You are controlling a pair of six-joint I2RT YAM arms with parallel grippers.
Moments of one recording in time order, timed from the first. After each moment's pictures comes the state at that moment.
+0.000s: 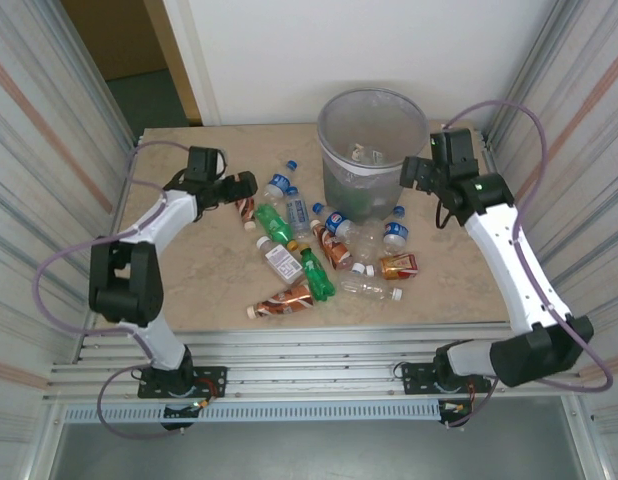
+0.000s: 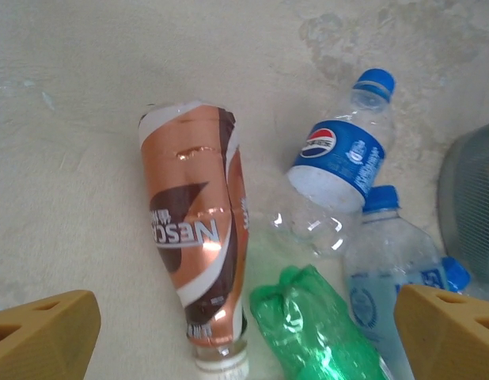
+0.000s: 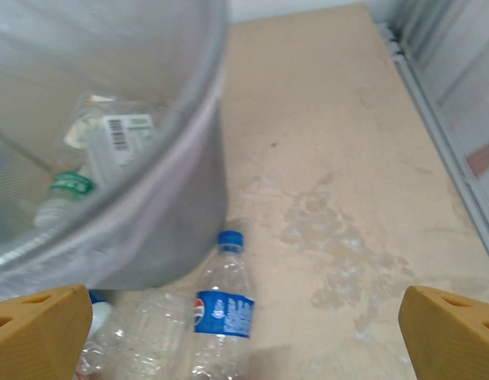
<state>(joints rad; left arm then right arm) -0.18 1.74 1.30 -0.37 0.10 -0.38 0.26 1.30 1.44 -0.86 0.33 0.34</state>
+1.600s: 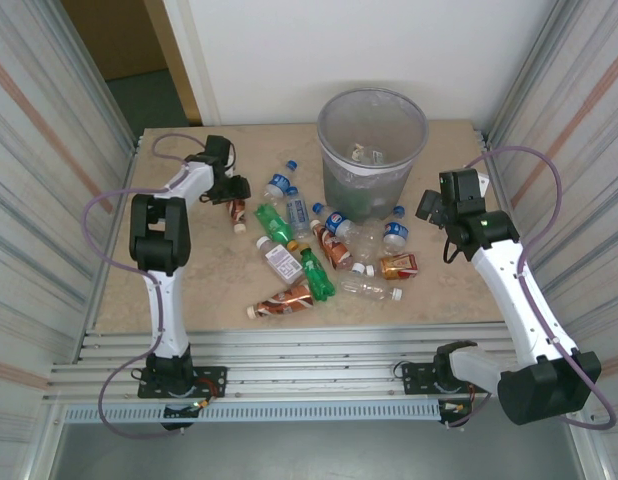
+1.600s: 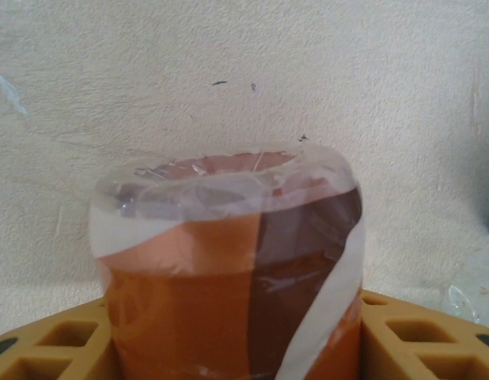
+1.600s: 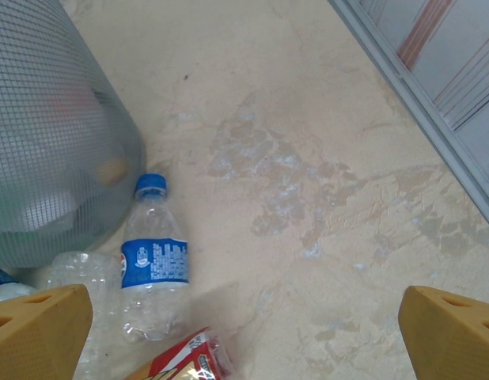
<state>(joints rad) -0.14 2.21 1.75 -0.69 0.05 -0.26 0.21 1.13 1.14 -0.85 0.39 0.49</state>
